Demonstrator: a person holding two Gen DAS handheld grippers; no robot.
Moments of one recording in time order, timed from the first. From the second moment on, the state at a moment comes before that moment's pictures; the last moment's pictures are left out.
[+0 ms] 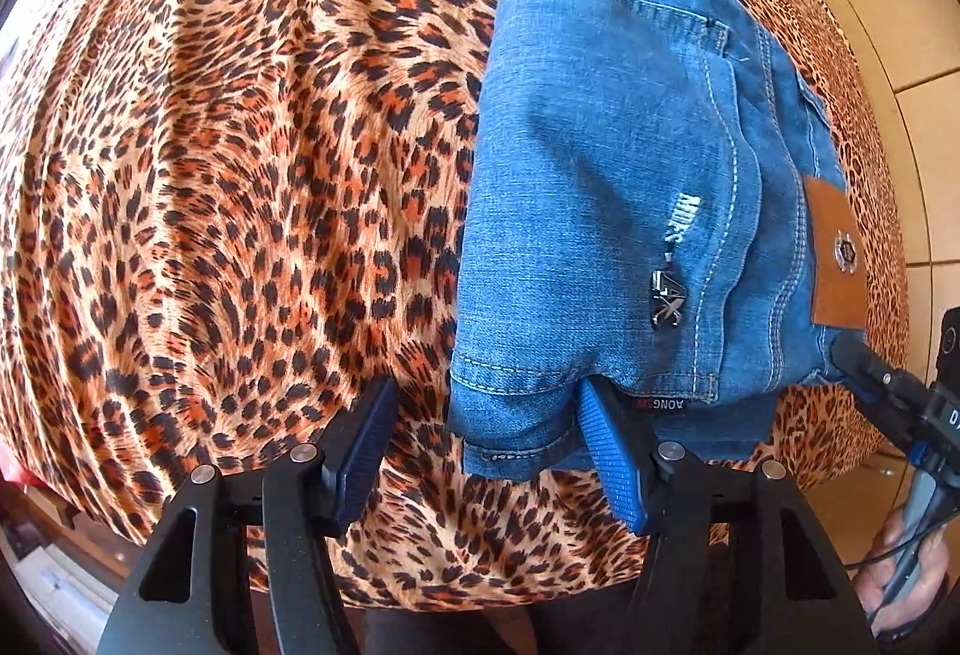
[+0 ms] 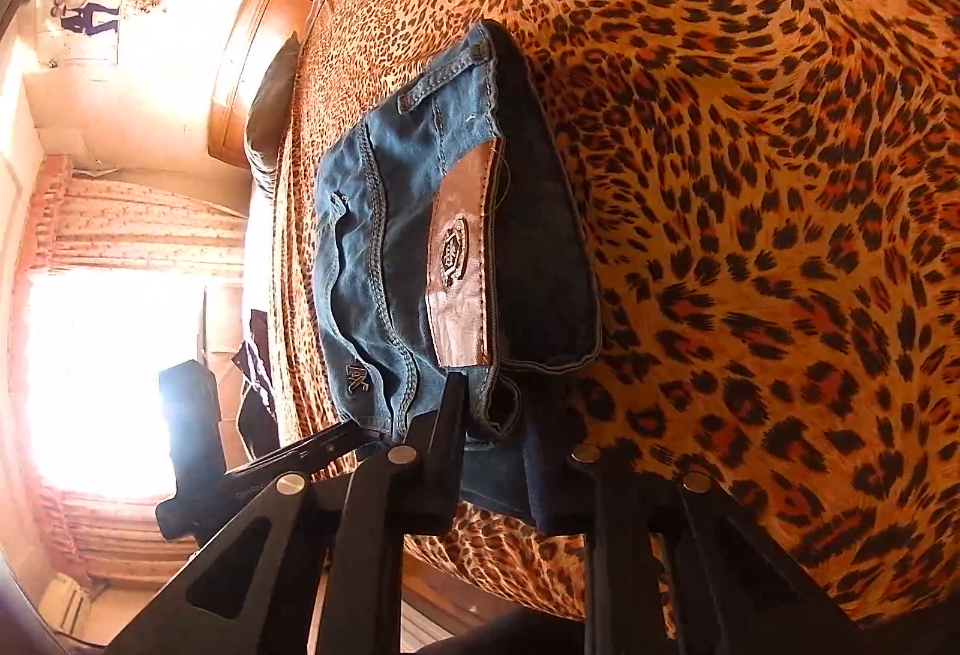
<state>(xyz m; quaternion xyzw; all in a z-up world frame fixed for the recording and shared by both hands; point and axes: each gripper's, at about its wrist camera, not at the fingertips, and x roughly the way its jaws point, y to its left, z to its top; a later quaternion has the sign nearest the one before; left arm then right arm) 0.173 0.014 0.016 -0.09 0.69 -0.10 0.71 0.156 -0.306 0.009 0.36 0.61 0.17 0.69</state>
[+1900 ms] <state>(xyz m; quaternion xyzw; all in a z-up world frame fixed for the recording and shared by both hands) 0.345 -0.010 0.073 -0.01 0.65 -0.06 0.76 0.312 -0.291 -0.013 0.36 0.61 0.12 0.69</state>
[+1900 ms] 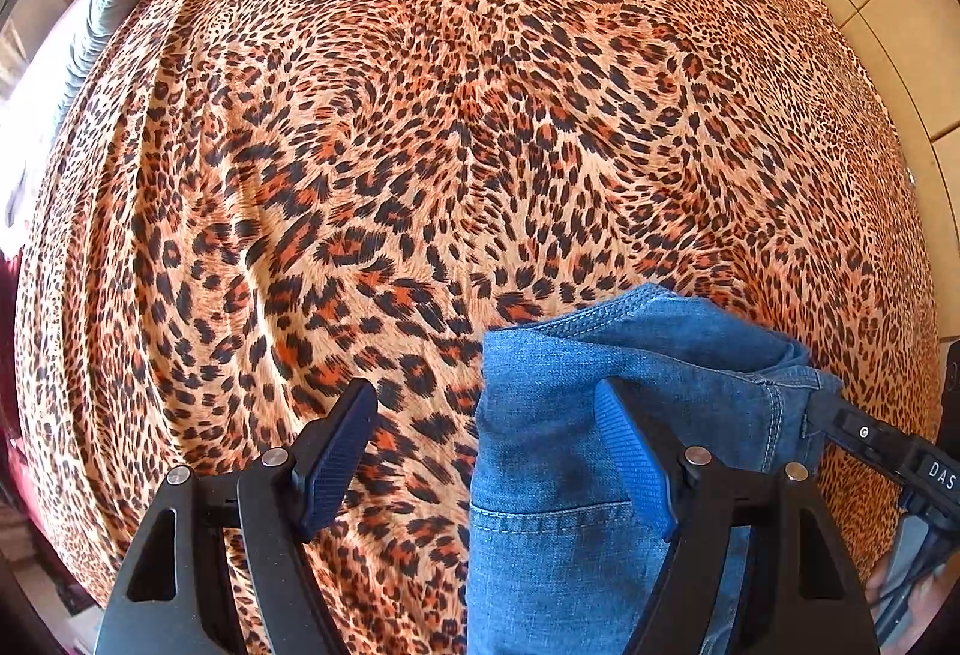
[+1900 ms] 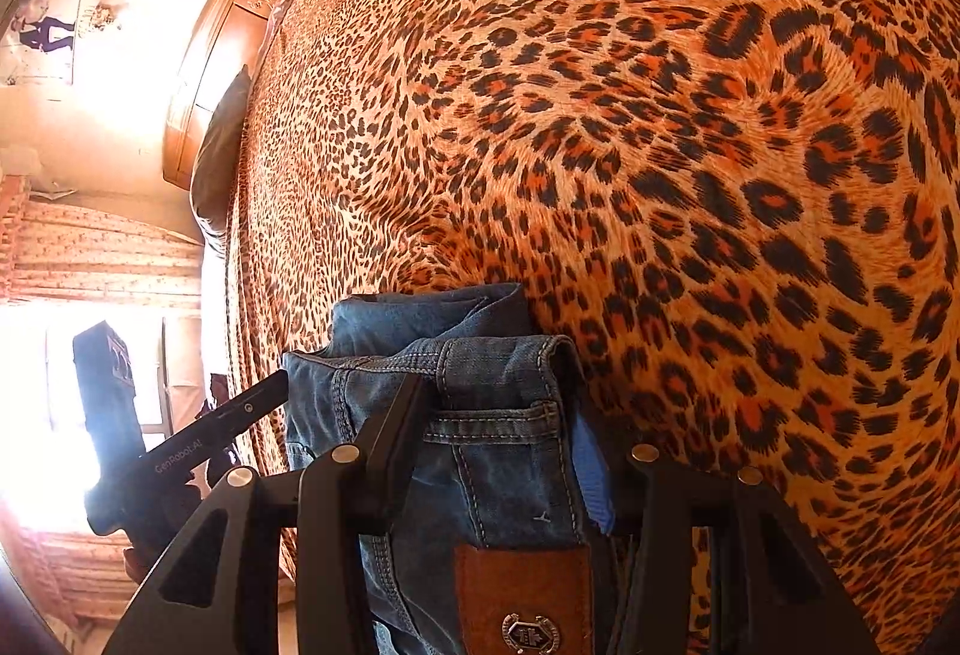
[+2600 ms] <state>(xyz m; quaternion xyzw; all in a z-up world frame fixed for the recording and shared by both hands) 0.369 -0.003 0.046 -0.05 0.68 -0.04 0.73 0.315 -0.291 -0.015 0.30 0.62 0.10 0.72</state>
